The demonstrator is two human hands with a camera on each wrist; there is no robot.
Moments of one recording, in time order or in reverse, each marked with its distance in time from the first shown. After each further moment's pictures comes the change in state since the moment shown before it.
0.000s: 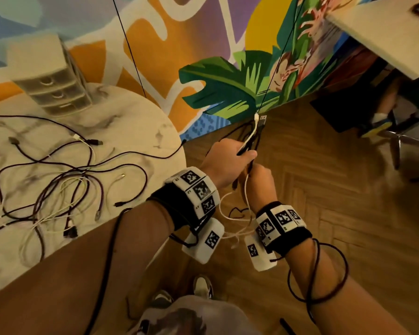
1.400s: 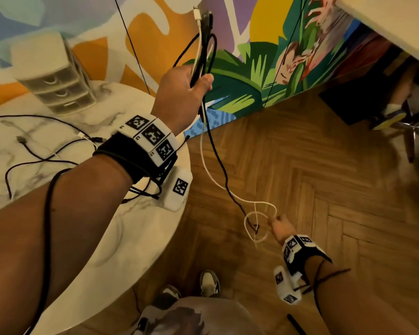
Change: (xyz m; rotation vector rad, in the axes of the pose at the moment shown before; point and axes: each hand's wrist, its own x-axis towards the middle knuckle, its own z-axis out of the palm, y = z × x) left_hand 0.033 0.007 -0.098 0.021 0.405 0.125; right_hand -0.026 0.187 0.045 -0.005 -0.331 0.685
